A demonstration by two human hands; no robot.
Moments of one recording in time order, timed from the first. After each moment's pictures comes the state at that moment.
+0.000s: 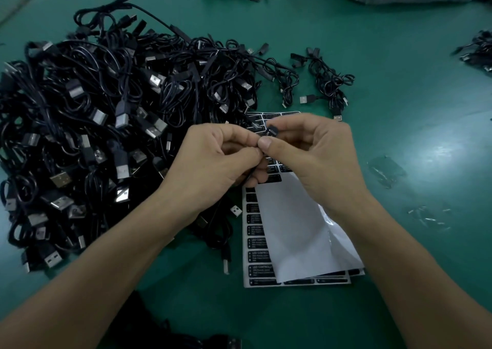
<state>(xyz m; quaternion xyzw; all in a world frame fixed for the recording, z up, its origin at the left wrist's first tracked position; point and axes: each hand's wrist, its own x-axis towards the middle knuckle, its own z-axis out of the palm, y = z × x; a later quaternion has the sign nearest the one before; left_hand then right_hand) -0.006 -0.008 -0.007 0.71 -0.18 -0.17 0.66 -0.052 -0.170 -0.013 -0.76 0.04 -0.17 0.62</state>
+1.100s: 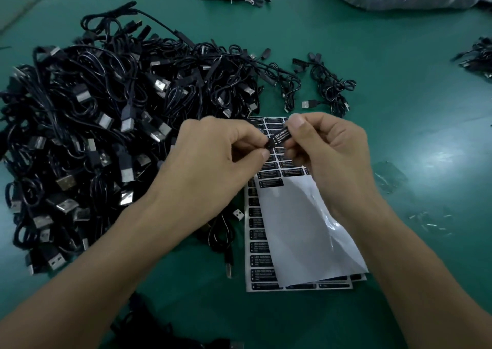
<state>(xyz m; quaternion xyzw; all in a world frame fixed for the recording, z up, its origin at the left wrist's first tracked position) -0.012 0.002 0.016 0.86 -0.29 0.03 0.43 -0.051 -0.171 -0.008 -0.70 0.07 -0.19 0.69</state>
